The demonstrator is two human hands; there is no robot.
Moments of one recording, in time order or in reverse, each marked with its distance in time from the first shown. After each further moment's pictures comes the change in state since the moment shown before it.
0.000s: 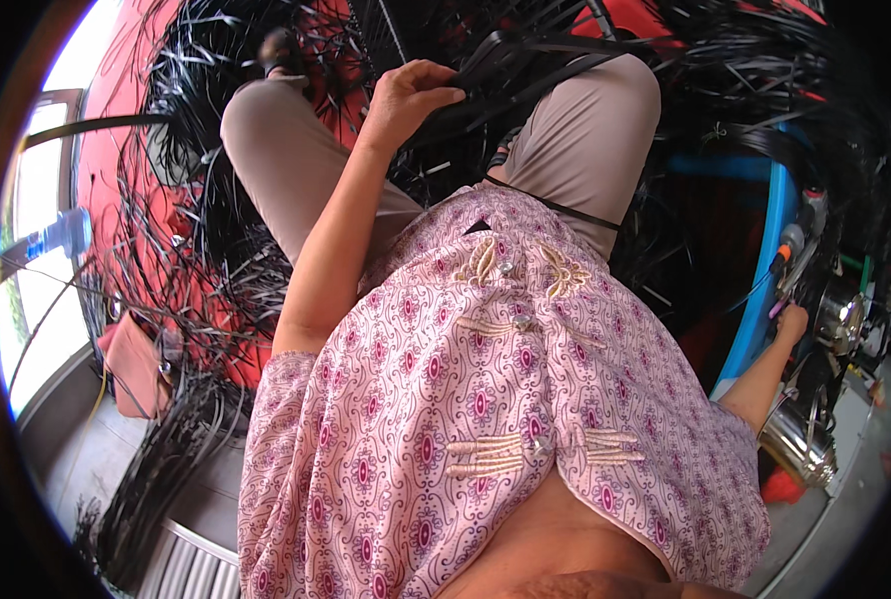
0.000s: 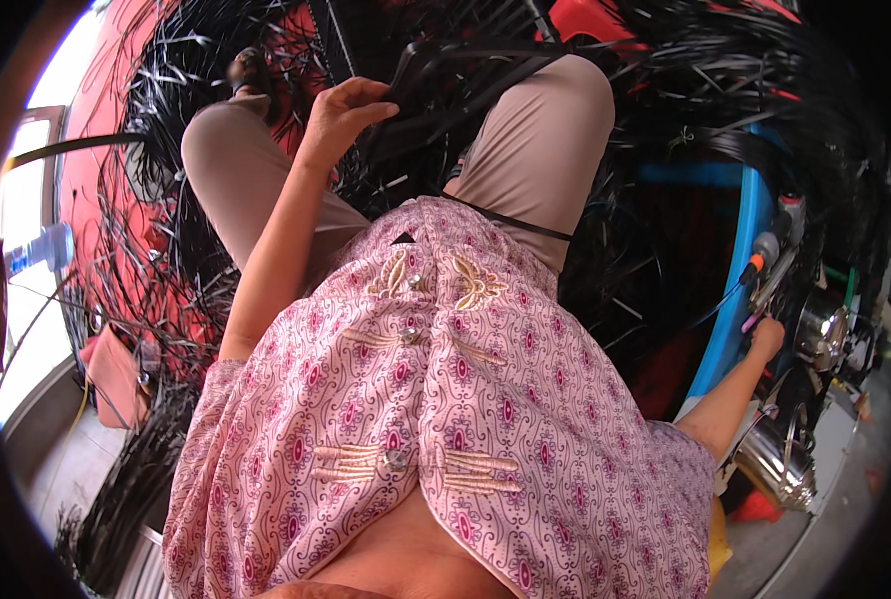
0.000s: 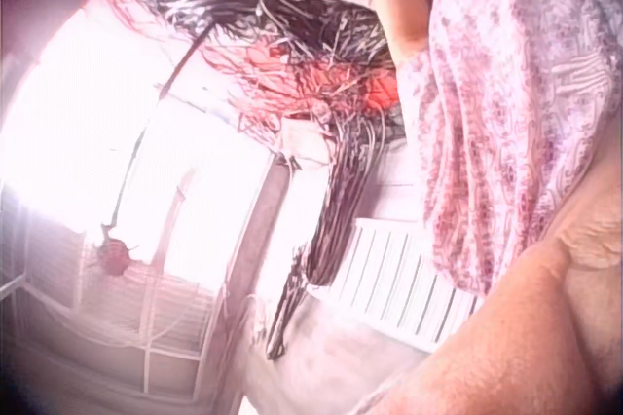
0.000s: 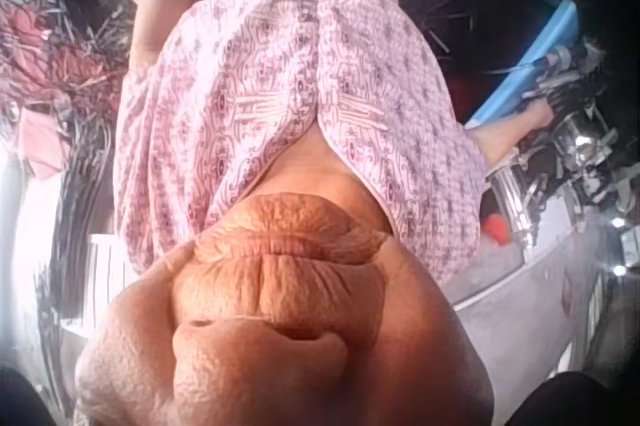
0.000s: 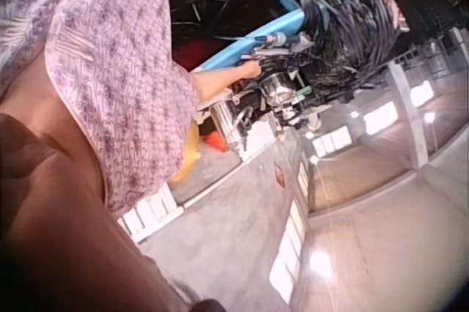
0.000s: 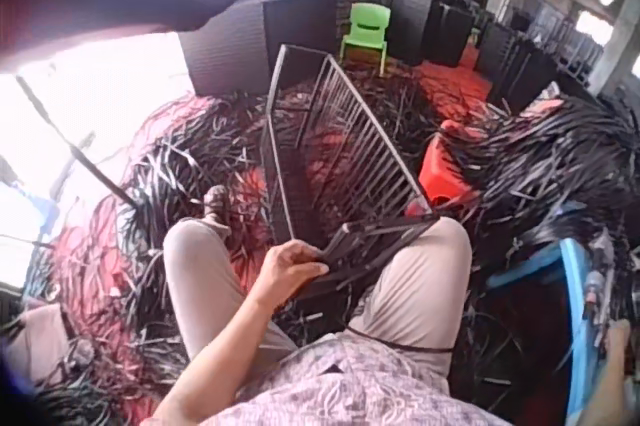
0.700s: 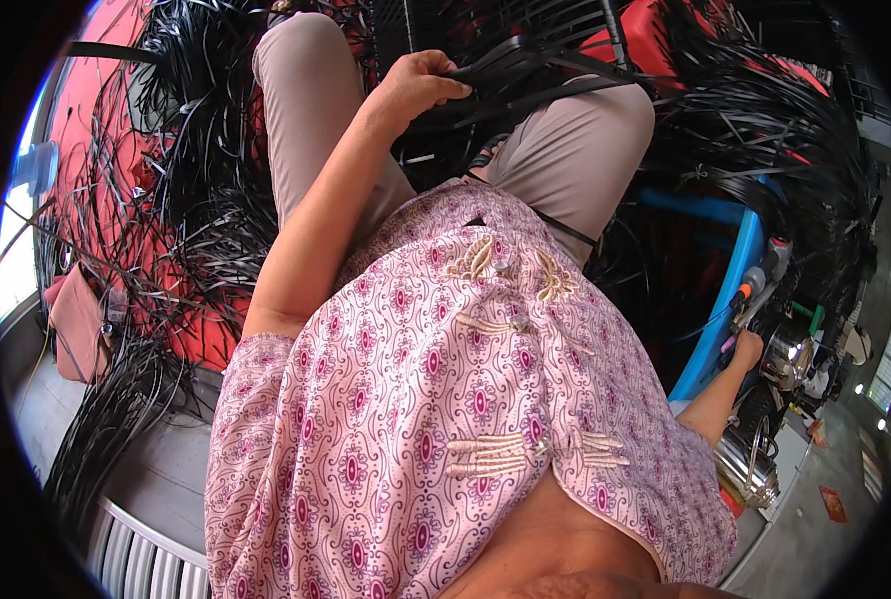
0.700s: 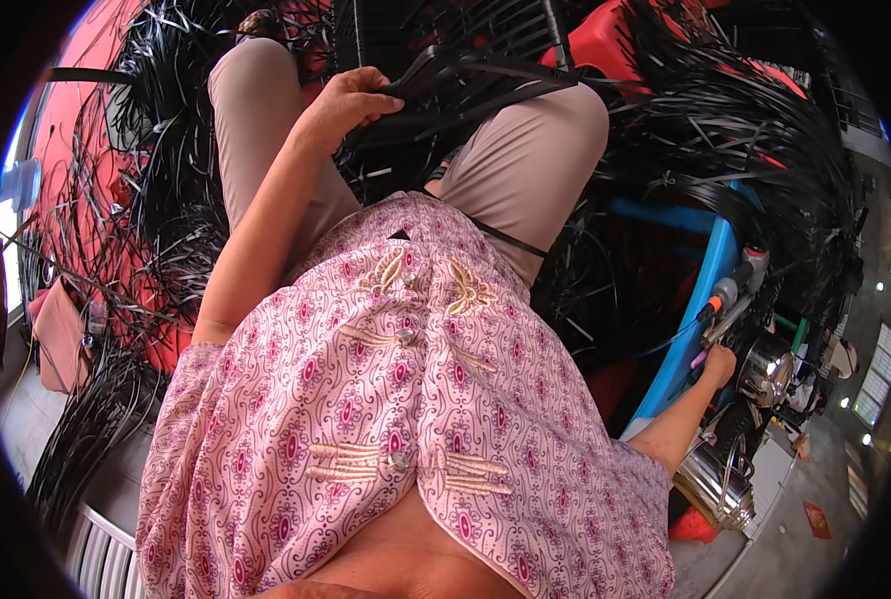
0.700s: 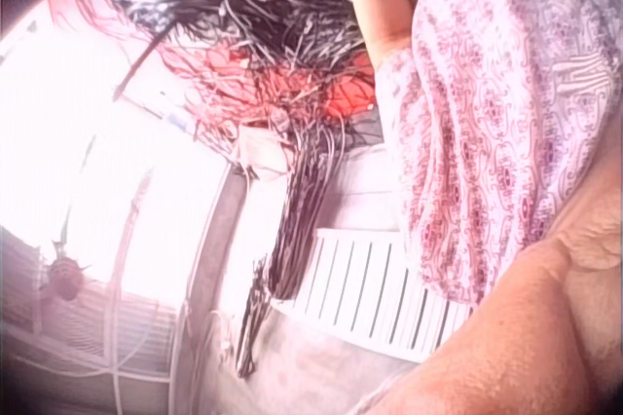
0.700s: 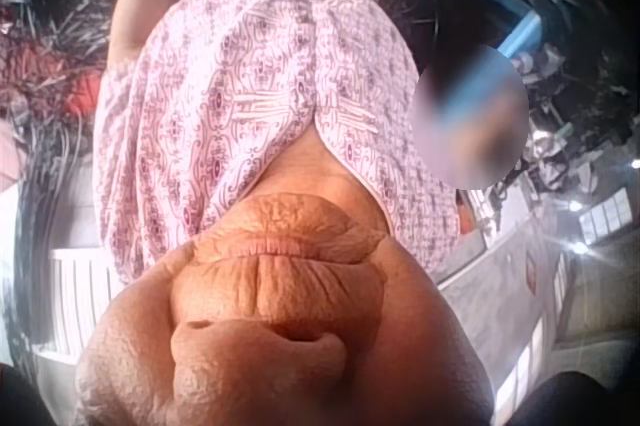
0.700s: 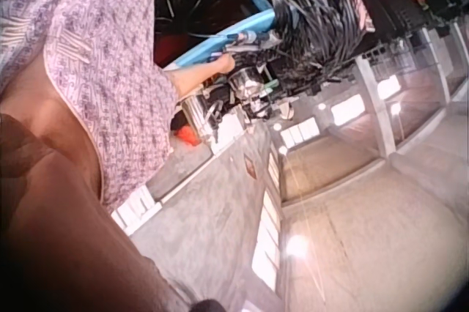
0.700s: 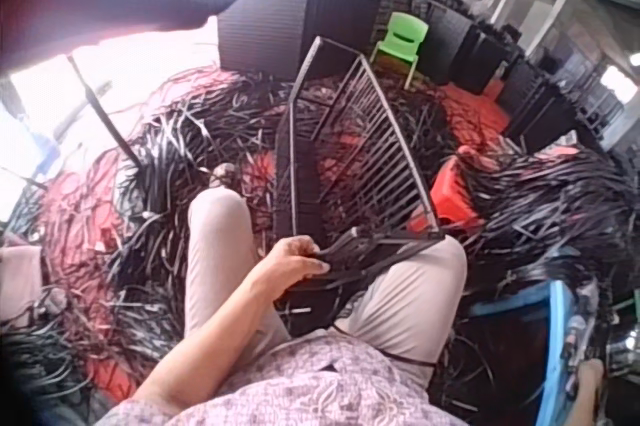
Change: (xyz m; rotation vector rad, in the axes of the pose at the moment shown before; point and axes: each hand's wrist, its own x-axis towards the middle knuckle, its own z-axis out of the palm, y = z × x) left_hand -0.006 0.022 -0.008 -0.121 -0.061 -0.321; right_hand -0.074 -0.061 -0.038 -0.320 0.011 -0.197
